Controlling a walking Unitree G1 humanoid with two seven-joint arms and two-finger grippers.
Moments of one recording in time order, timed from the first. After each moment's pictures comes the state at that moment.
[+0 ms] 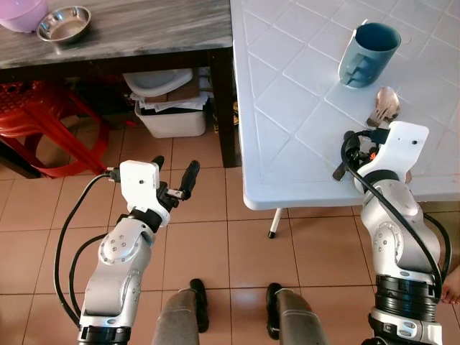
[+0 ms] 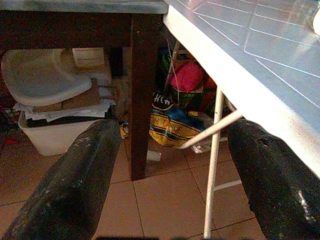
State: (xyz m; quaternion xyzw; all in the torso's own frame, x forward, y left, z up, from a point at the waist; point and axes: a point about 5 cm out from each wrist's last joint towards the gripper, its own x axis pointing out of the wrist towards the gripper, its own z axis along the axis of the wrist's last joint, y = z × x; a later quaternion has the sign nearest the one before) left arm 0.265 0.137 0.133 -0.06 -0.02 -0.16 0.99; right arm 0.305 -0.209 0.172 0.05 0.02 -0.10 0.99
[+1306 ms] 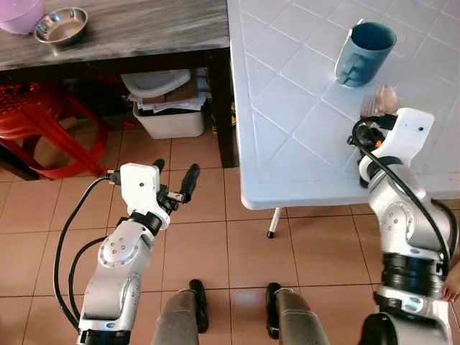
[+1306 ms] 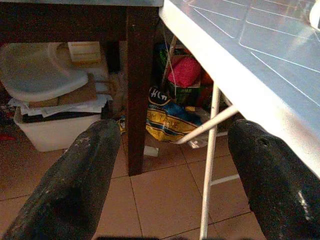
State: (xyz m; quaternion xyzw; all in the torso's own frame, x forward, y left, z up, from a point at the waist) left arm 0.262 0.137 0.130 -0.06 -0.01 -0.16 0.99; right arm 0.323 -0.214 0.179 0.10 0.05 -0.09 0.99
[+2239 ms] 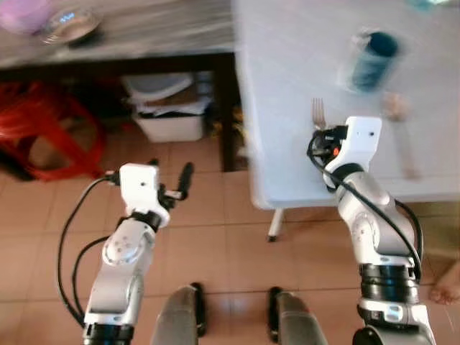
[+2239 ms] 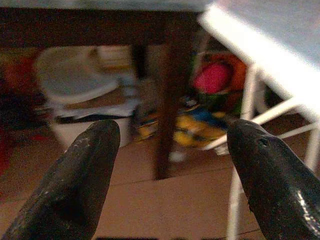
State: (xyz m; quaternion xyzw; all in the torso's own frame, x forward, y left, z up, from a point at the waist) left arm 0.270 0.145 0.116 -0.03 -0.01 -0.10 0.99; right arm 0.324 -0.163 0.166 0.05 0.03 0.05 1.00
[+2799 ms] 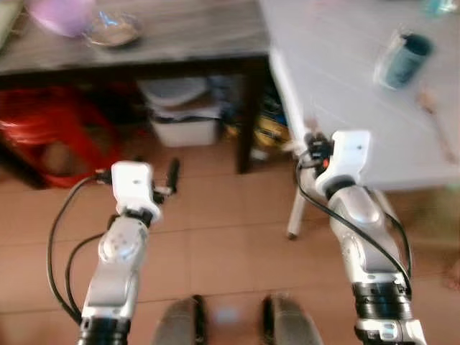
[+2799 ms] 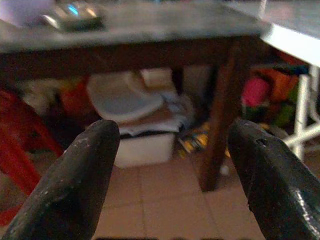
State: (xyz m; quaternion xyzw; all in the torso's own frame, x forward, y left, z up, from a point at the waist) left arm 0.280 0.148 0.124 0.00 -0.05 -0.06 1.00; right arm 0.312 -0.163 0.161 -0.03 -0.04 0.05 1.00
